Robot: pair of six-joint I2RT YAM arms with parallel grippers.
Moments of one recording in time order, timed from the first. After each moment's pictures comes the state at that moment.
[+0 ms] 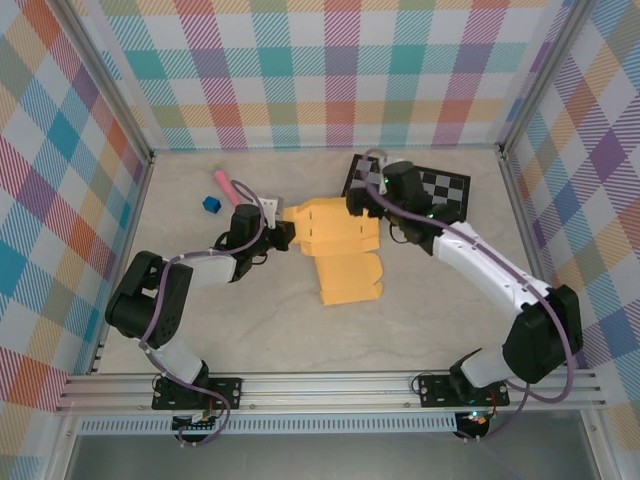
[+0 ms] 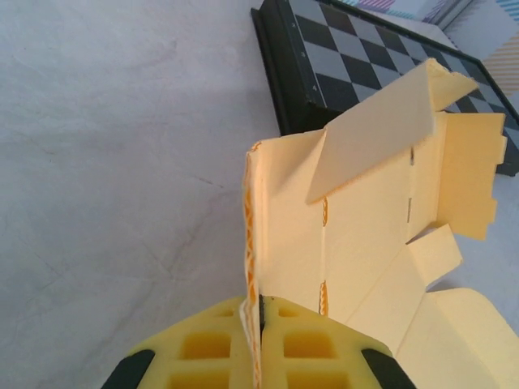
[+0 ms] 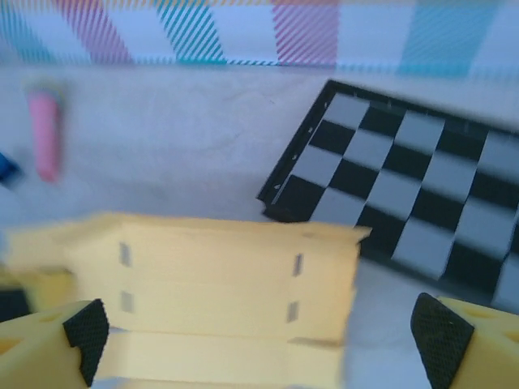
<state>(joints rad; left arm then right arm) -0.38 1.67 0.75 0.44 0.26 -0.33 0.52 1.43 1.24 -0.41 0.11 0.48</state>
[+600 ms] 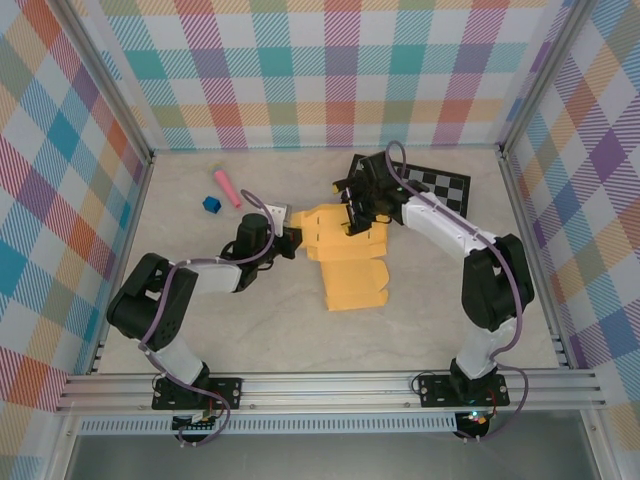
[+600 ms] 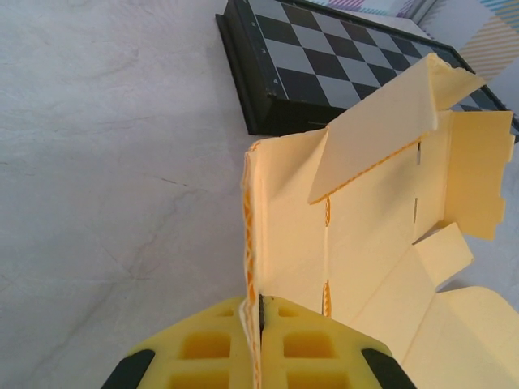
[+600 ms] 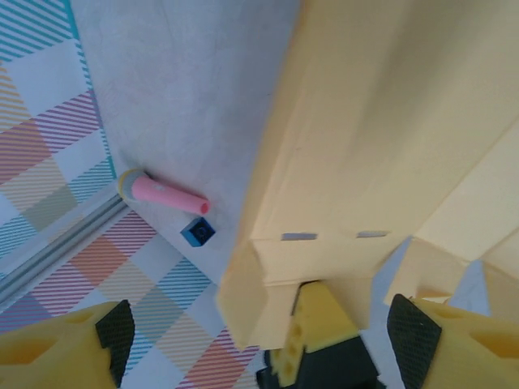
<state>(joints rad) -0.45 1.66 0.68 0.55 0.21 -0.28 0.50 1.79 1.47 -0.50 -0.29 1.73</state>
